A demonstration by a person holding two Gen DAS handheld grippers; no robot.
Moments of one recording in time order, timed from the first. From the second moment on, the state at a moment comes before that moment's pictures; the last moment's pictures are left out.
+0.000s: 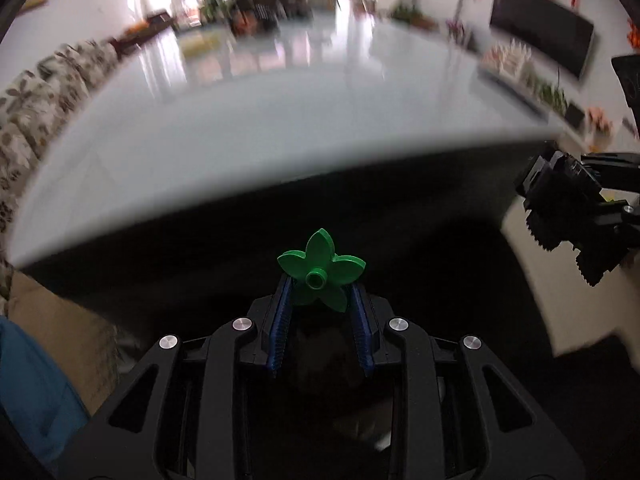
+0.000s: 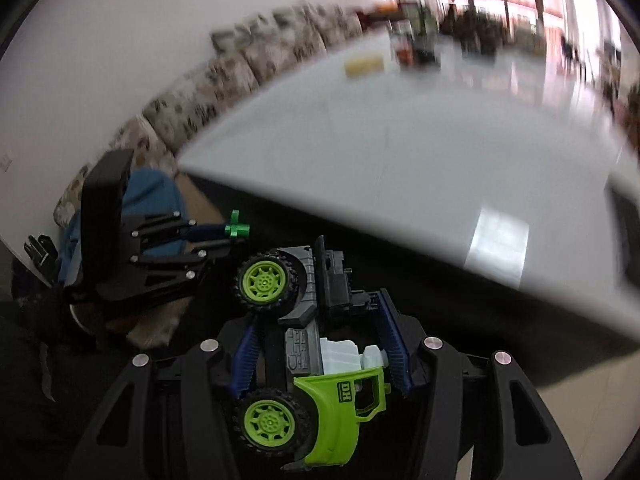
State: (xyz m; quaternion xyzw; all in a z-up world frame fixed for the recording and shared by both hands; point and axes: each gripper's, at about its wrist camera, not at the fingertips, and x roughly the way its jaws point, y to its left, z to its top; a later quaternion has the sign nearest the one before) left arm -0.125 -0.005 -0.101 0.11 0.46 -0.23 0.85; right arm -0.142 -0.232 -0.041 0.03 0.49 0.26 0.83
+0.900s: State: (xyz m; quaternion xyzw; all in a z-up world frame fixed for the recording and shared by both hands) left arm -0.005 0.018 0.038 0.03 0.32 -0.17 0.93; right arm 0.233 -0.182 0.051 -0.16 0.38 0.20 0.89
